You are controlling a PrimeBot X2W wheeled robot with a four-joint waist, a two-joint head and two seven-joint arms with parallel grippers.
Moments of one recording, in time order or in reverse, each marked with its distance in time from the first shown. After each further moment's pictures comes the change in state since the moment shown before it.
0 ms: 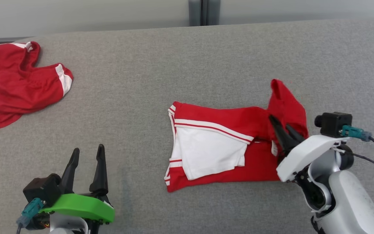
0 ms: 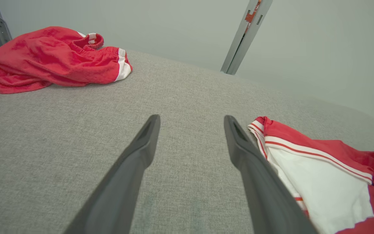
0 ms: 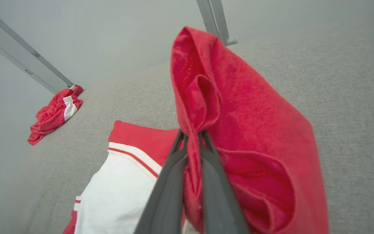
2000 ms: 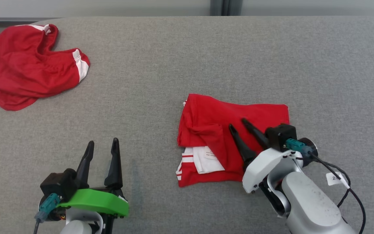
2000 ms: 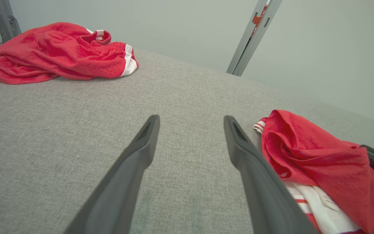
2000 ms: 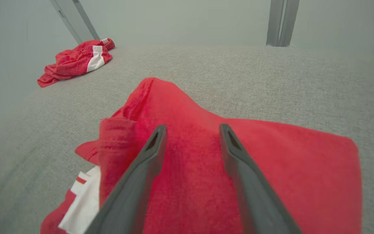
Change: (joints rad) left arm -0.058 -0.053 -0.051 0.071 0.018 -0.013 -0.067; right arm -0.139 0.048 0.243 0.318 -0.231 0.000 -0.323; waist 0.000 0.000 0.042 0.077
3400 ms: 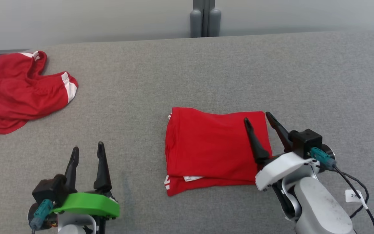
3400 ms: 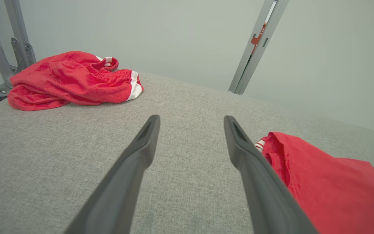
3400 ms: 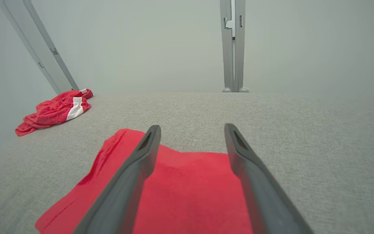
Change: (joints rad) left arm 0.017 -0.069 0.132 0.057 0.109 -0.017 -0.015; right arm 0.044 0.028 -0.109 -0.005 -0.025 0.001 -0.133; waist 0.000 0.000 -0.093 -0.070
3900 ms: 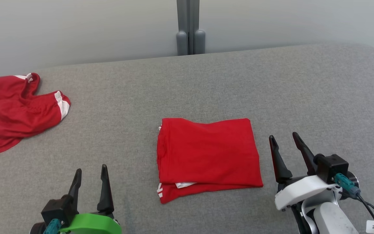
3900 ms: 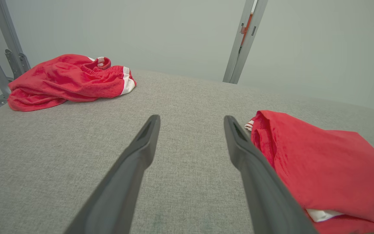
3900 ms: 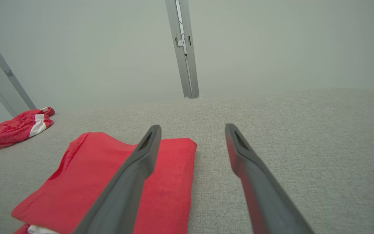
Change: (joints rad) left arm 0.103 -0.046 0.063 0.019 0.143 -0.036 0.000; right arm 0.197 0.010 -0.162 -0.143 -0.064 0.000 0.000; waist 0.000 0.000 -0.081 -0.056
